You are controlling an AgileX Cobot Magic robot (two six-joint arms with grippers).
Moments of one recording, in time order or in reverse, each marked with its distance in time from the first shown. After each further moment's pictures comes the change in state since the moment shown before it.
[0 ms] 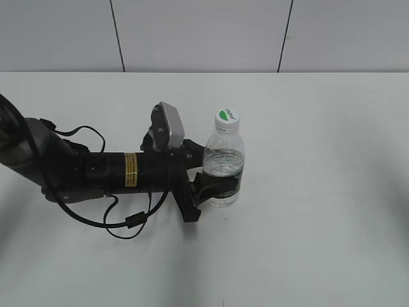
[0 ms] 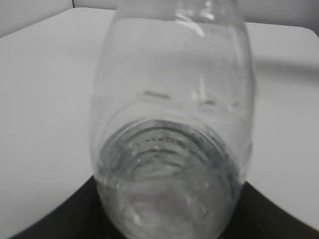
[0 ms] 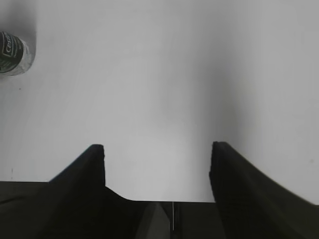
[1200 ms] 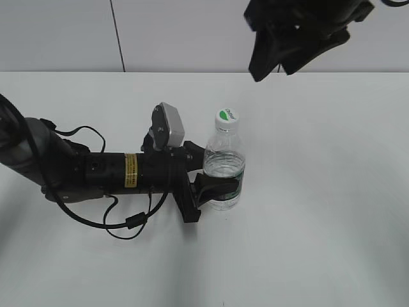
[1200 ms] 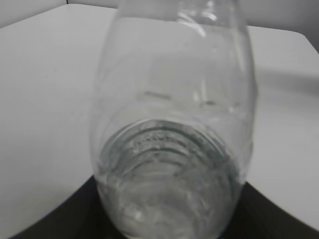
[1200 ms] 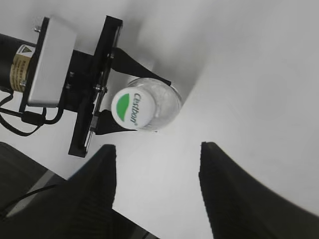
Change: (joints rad) left arm 0.000 0.000 -0.001 0.019 -0.005 -0.047; right arm 0.504 0.693 -0.694 0.042 0.103 -0.013
